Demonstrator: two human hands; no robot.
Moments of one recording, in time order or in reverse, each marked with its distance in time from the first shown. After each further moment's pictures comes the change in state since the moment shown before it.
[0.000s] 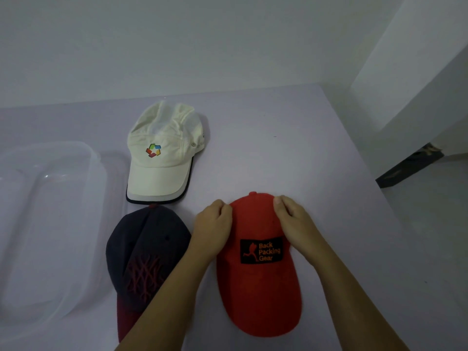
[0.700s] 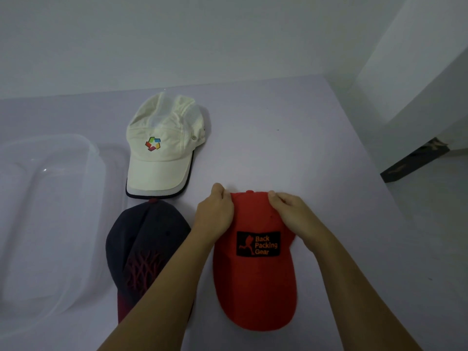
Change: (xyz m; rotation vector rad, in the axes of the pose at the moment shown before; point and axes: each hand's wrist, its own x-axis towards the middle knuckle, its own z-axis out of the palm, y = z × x) left_hand 0.020 0.004 0.002 0.069 -0.069 -0.103; right_hand 0.017 -0.002 -0.001 0.037 -0.150 0.150
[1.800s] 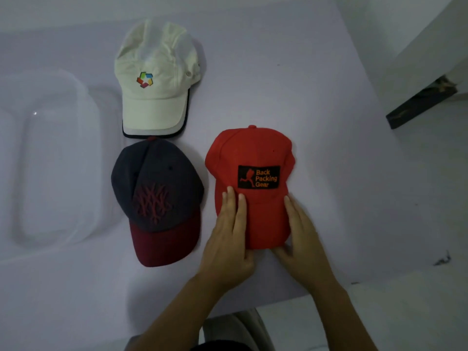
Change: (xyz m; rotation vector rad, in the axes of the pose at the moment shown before) left_hand -0.134 -0.107 0.058 0.253 -0.010 0.578; right_hand -0.128 0.124 0.056 -0.407 0.178 -0.372
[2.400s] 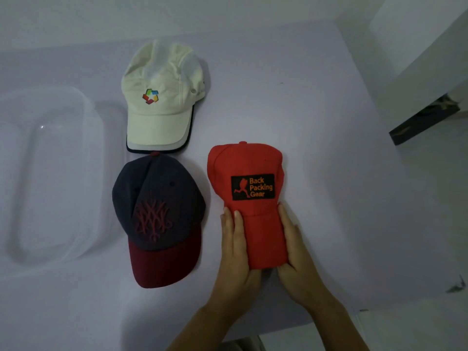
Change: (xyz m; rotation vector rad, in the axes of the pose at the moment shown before) left_hand 0.003 0.015 0.017 -0.376 0.083 -0.174; right_hand 0.017 -0.026 0.007 0.410 -0.067 0.057
